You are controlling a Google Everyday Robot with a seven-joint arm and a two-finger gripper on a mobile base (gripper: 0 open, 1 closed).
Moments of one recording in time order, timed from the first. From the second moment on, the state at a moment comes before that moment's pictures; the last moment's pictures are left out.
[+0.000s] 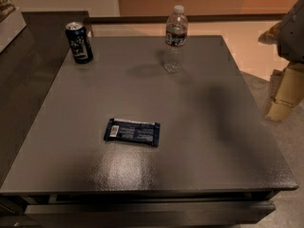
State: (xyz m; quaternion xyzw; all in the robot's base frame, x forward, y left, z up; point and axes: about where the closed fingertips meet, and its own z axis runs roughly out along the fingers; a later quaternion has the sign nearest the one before) arm 0.438 -0.217 0.976 -0.60 0.78 -0.03 0.16
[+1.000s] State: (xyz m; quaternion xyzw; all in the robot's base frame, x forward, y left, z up) arm 0.495 -0.212 0.962 -0.56 0.81 -0.01 0.19
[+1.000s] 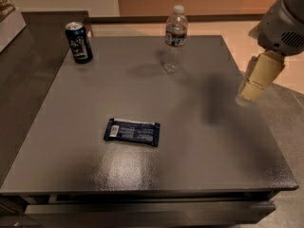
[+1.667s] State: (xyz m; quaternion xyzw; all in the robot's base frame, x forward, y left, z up) arm 0.579 -0.198 0.962 -0.50 0.82 0.01 0.27
